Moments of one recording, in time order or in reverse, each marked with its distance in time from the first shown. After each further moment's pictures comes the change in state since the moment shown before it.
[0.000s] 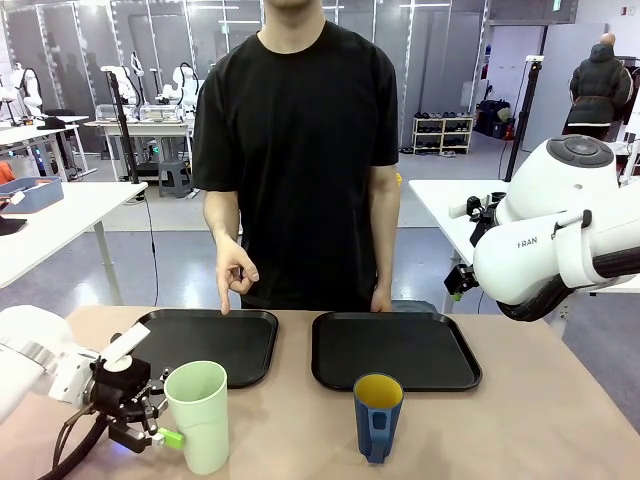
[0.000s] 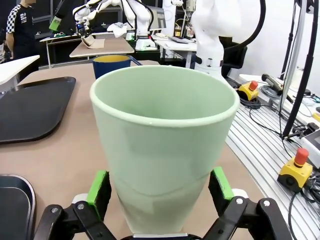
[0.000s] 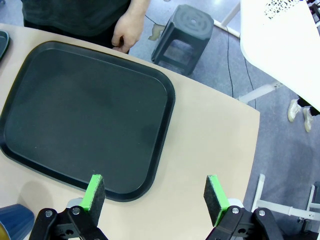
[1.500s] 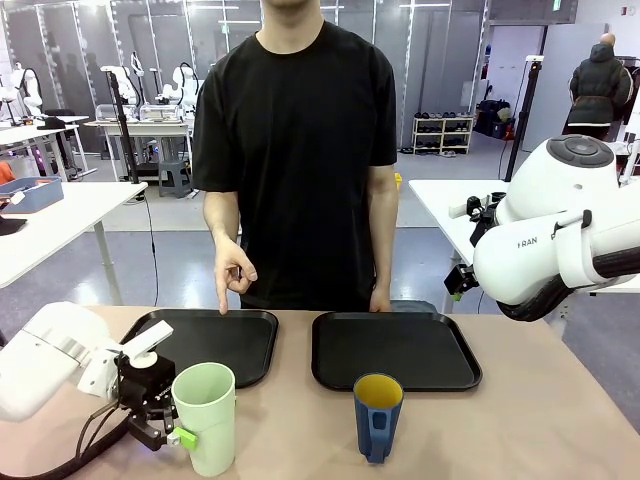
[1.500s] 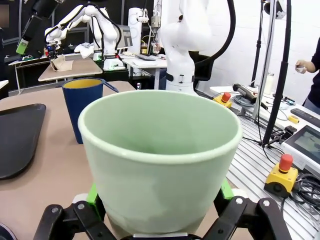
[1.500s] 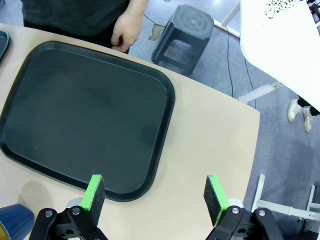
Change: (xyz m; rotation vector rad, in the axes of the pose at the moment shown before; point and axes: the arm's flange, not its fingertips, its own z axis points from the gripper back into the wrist) left arm 0.004 0.021 -0.036 -0.181 -0.094 -0.024; right arm 0.000 0.000 0.000 0.000 0.000 0.000
